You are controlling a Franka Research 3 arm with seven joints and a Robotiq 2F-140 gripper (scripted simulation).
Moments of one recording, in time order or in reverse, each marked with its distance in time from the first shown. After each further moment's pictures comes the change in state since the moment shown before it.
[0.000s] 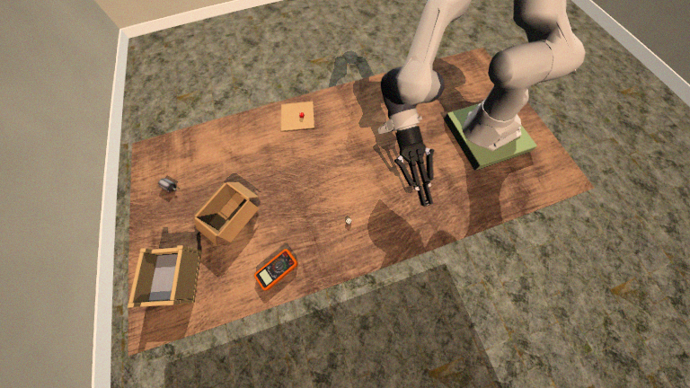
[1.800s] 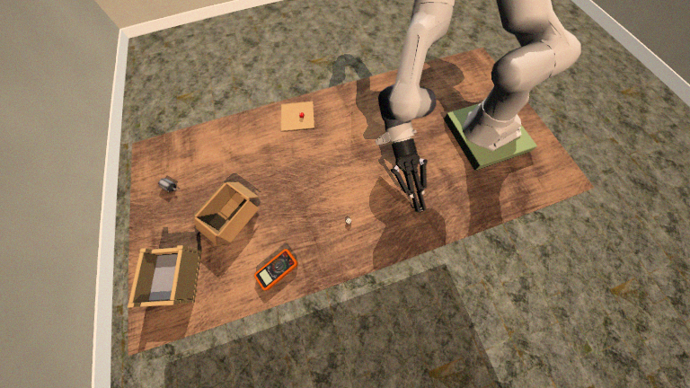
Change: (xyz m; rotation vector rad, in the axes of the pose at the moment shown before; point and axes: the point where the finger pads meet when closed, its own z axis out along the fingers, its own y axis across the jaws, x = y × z) arm 0.063 -0.004 0.032 0.003 0.004 -0.025
